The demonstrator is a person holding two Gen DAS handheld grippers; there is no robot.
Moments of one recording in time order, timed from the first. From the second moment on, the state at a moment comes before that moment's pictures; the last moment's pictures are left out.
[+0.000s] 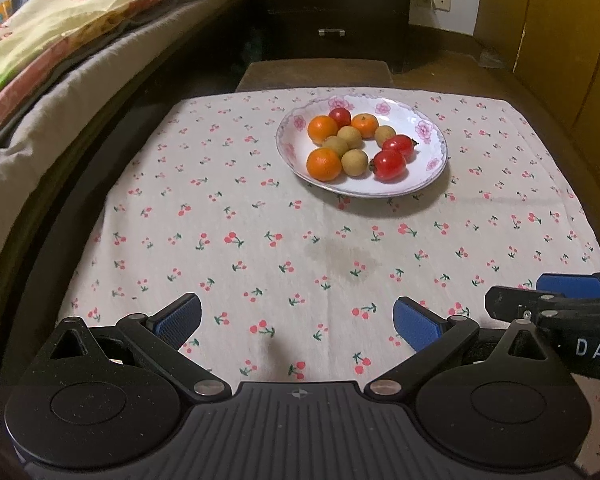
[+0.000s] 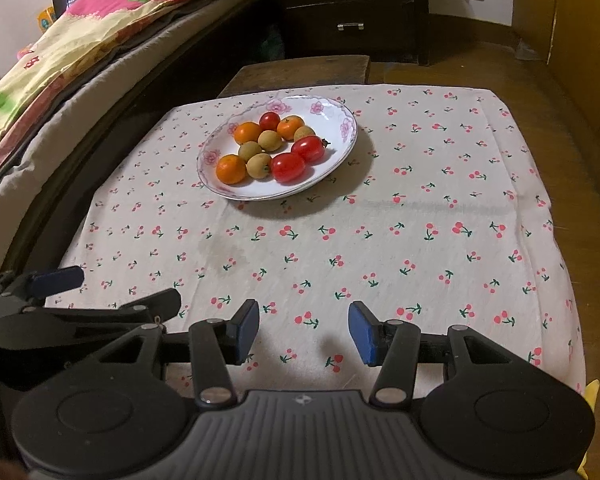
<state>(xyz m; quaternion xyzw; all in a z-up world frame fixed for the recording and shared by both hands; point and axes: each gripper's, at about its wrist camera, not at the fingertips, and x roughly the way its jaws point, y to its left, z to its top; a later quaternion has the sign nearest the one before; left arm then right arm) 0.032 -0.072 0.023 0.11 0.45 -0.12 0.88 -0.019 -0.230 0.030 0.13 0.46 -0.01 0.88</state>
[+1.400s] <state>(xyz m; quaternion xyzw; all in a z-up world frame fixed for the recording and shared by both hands) 0.022 -0.068 0.021 0.12 0.45 -0.11 0.88 -0.027 -0.224 0.028 0.13 0.47 -0.01 0.87</state>
